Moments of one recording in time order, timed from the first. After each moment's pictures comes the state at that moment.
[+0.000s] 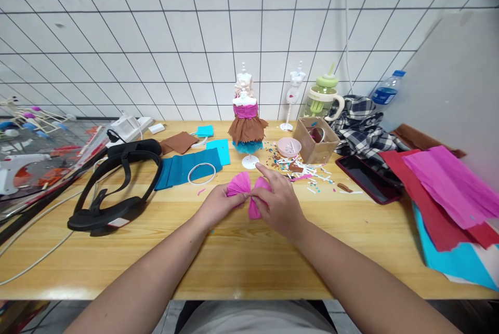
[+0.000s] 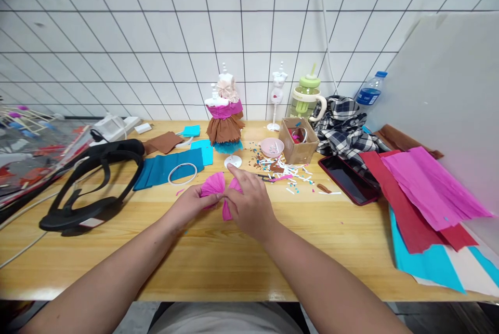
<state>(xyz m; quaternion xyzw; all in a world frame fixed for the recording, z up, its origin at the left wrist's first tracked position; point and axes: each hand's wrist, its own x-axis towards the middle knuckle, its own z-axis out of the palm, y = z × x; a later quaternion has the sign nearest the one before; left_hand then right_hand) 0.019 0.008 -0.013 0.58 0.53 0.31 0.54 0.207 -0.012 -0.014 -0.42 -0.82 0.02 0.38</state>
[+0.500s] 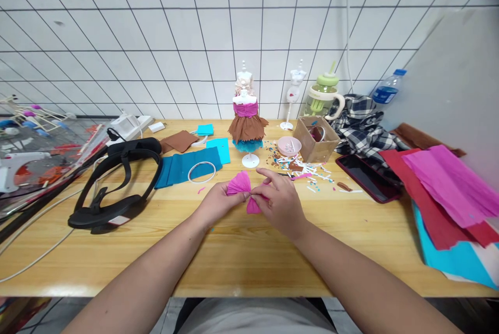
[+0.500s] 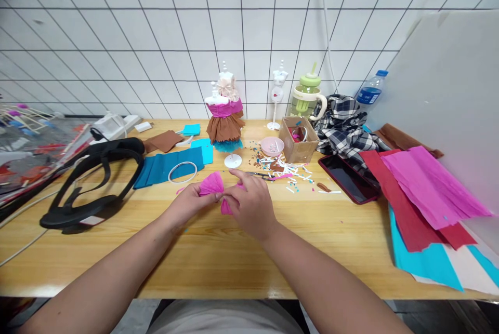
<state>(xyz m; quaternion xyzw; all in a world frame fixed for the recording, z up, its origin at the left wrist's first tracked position) 0.018 0.008 -0.010 0.59 0.52 0.31 0.54 0.206 -0.015 -0.013 -0.45 -0.79 0.08 0.40</state>
